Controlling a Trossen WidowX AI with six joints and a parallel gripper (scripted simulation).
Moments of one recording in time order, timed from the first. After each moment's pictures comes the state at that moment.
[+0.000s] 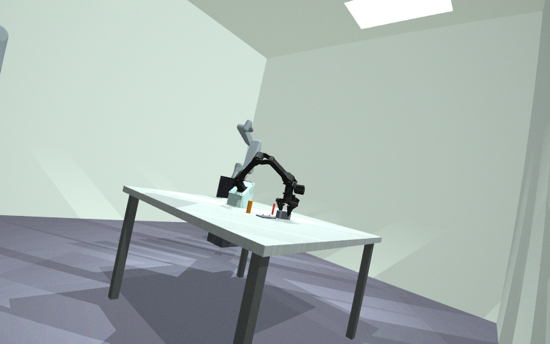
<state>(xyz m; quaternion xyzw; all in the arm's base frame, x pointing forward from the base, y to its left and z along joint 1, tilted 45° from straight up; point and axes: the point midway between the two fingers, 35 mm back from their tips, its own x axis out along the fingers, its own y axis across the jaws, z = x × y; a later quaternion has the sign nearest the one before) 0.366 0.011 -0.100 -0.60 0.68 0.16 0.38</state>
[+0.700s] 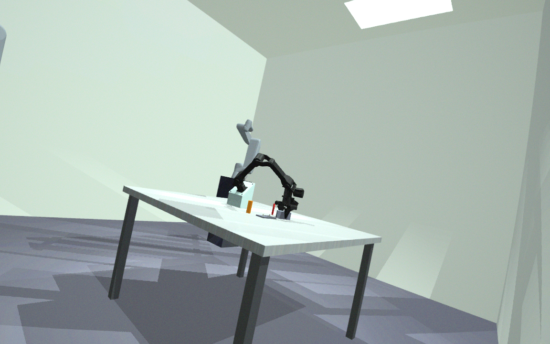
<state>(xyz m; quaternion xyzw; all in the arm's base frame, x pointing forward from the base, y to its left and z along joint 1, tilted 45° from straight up) 0.362 -0.004 -0.115 -0.60 0.68 0.16 0.38</state>
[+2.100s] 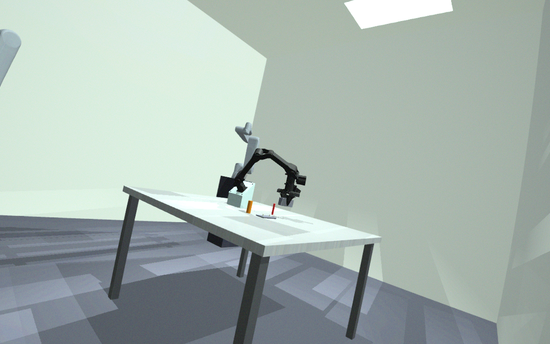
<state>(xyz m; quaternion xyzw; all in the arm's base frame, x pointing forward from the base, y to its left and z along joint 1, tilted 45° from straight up) 0.359 0.059 -0.055 -0.61 0.68 0.17 0.37</state>
